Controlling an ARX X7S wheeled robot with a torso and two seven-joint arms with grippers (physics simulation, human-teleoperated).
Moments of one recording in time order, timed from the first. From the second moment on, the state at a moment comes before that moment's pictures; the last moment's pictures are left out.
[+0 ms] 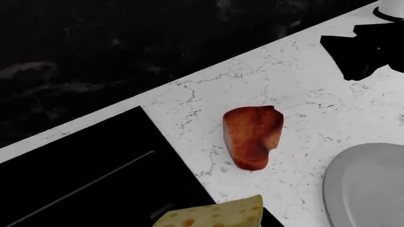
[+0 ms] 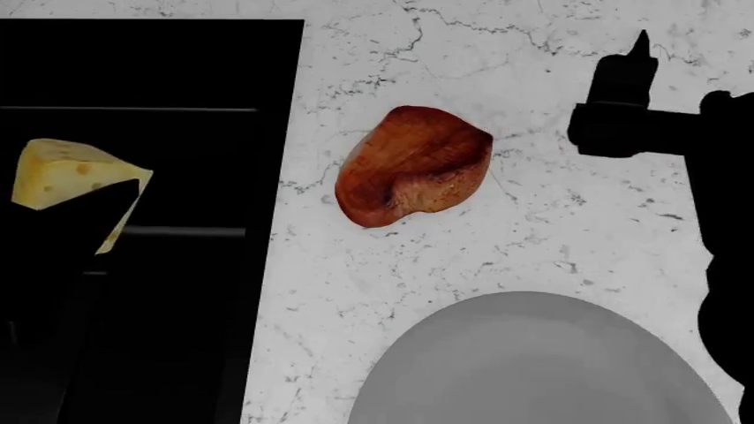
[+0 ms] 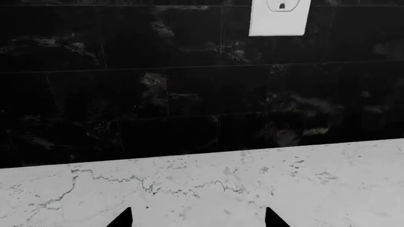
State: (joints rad) left arm -1.43 -0.97 0.65 0.48 -1.87 -0.98 -0.55; right arm 0.93 0.49 0.05 -0.30 0.69 1.08 0.36
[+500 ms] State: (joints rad) left arm -1.66 -0.77 0.70 0.52 -2.09 -1.01 -0.65; right arm 0.80 0.59 0.34 -0.52 0.86 1.25 0.44
